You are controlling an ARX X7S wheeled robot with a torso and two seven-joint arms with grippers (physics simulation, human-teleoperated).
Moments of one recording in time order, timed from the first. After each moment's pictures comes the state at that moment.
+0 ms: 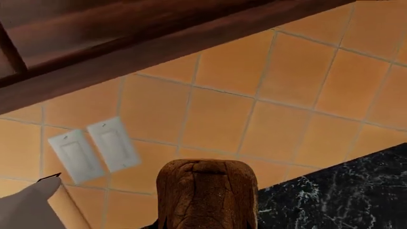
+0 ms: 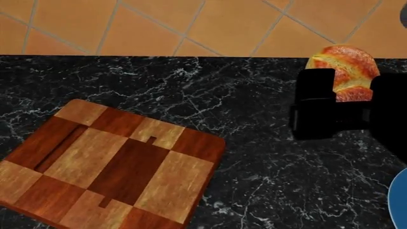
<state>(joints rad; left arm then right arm) -1.92 -0.95 0.85 0.02 -1.48 -1.16 -0.39 1.39 1.05 -0.62 -0.24 2.08 0.98 0.92</state>
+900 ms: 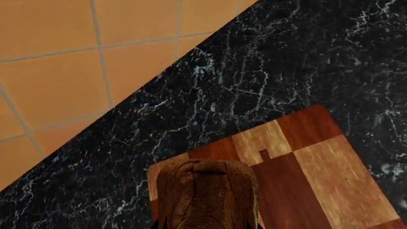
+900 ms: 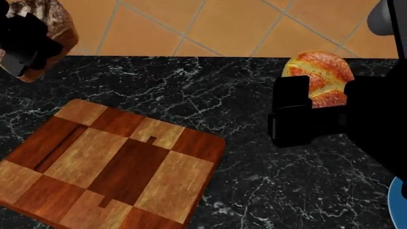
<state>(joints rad) -2.05 -0.45 1.35 -0.56 -1.10 -1.28 0.40 1.41 1.00 -0.65 -0.24 2.07 1.00 0.90</state>
